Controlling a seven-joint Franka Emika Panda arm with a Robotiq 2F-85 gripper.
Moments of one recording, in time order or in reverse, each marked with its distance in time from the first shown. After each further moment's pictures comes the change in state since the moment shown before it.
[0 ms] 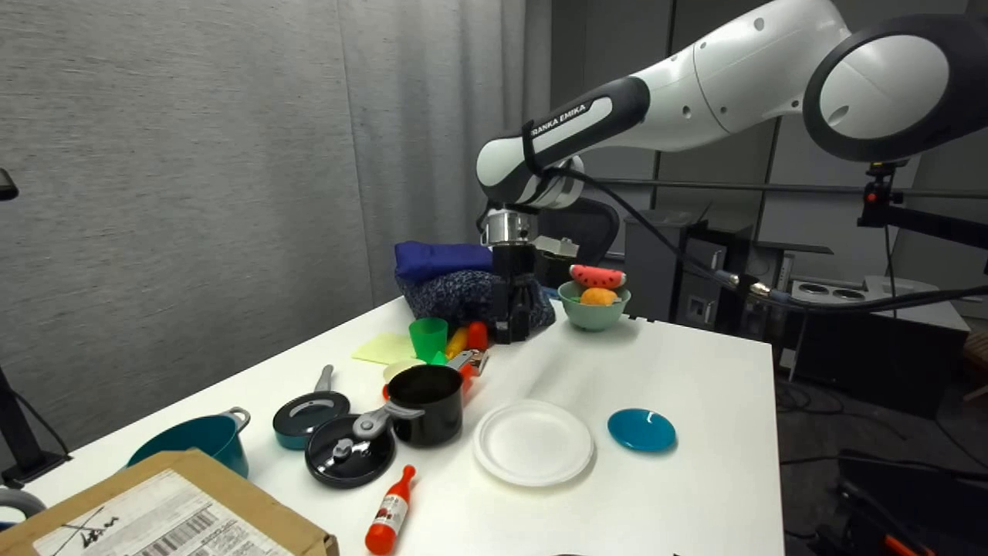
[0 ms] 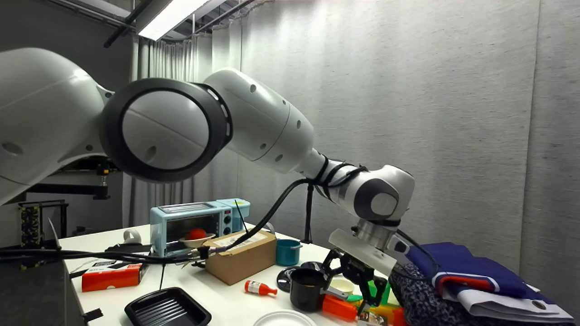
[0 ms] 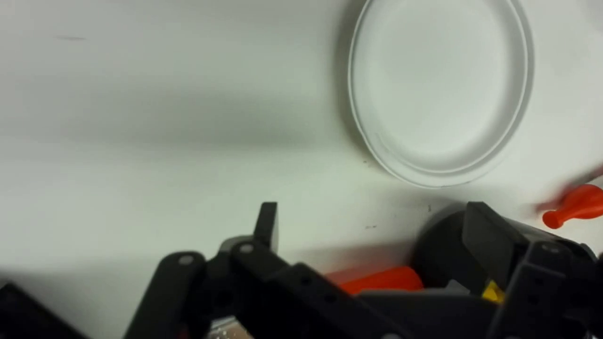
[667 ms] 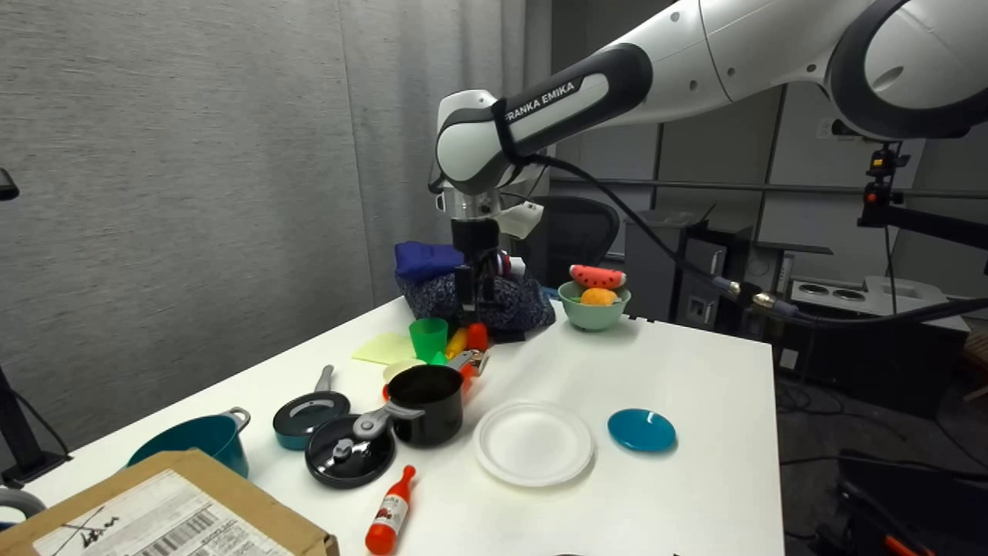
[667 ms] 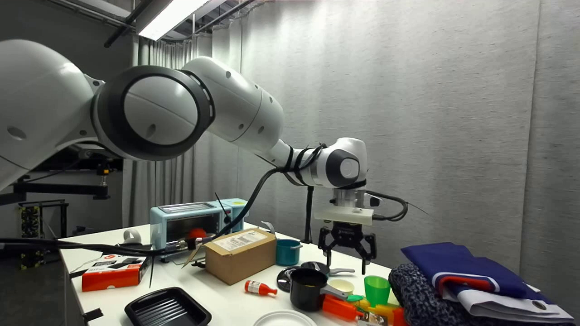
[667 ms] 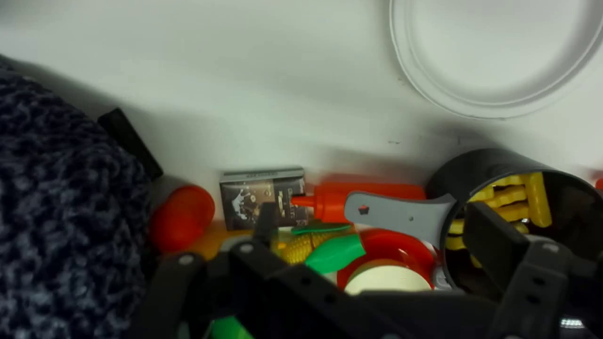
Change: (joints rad) arm 0.152 -0.073 -0.026 0.002 -0.261 0.150 0.090
